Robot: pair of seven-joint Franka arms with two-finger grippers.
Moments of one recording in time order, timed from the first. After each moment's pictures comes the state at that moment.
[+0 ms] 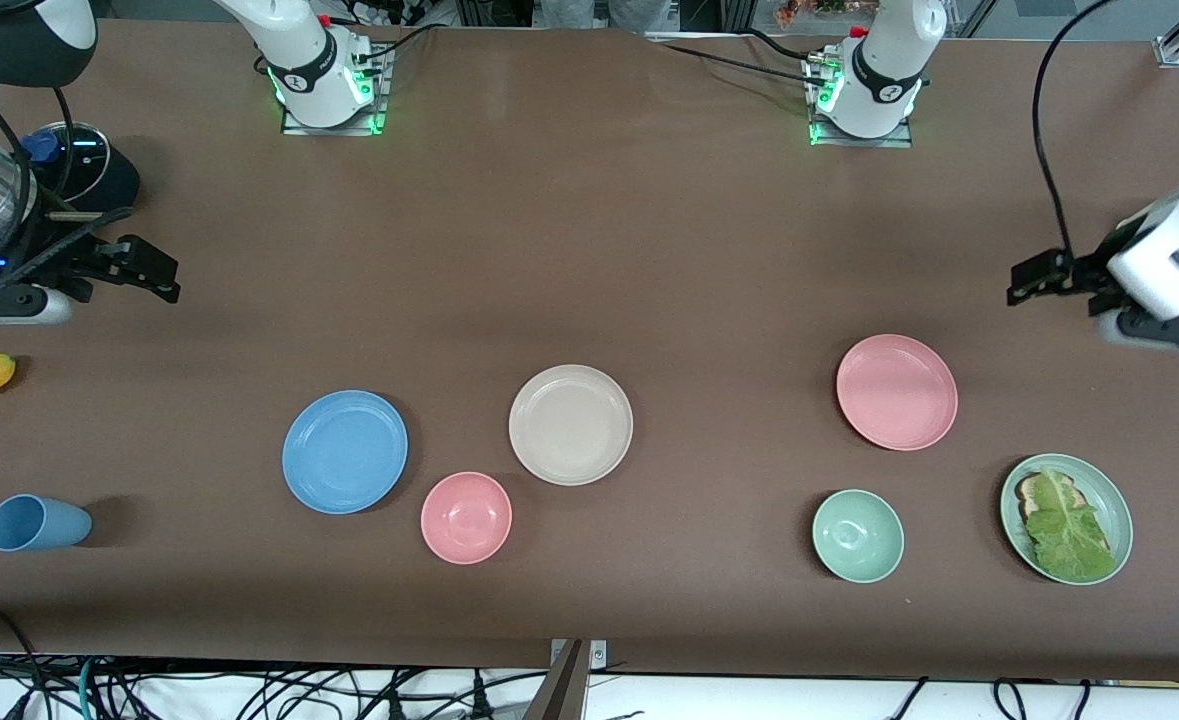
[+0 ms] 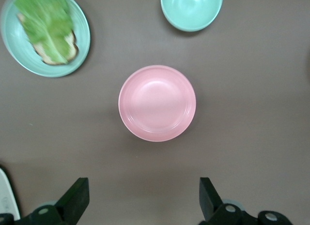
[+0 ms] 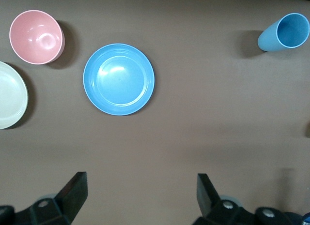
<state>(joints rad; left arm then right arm) 0.05 0.20 -0.03 -1.61 -0.02 1.64 0.13 0.10 0.12 -0.02 -1.53 -0.02 1.68 0.08</state>
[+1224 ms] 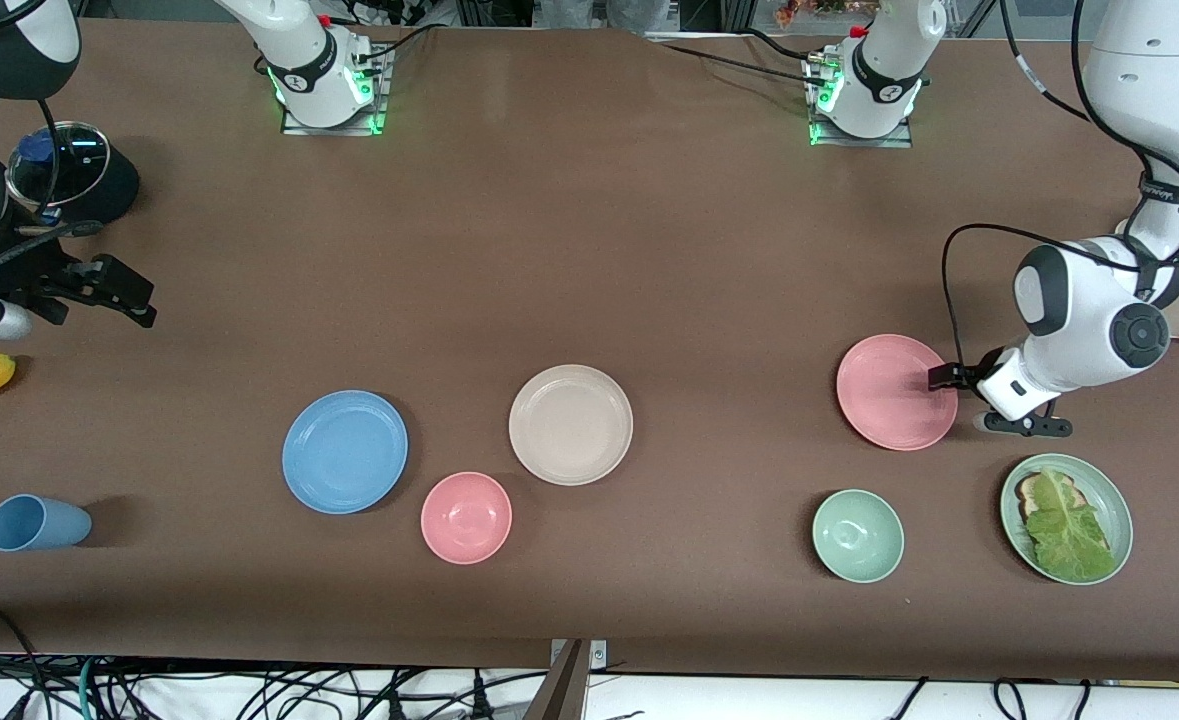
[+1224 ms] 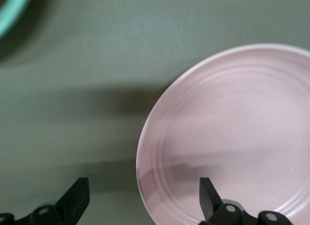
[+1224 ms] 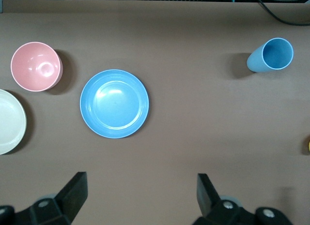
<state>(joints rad) 0.17 0.52 -0.03 -1.98 -0.01 2.38 0.22 0.09 0.13 -0.03 -1.53 -0.02 1.77 0.08</state>
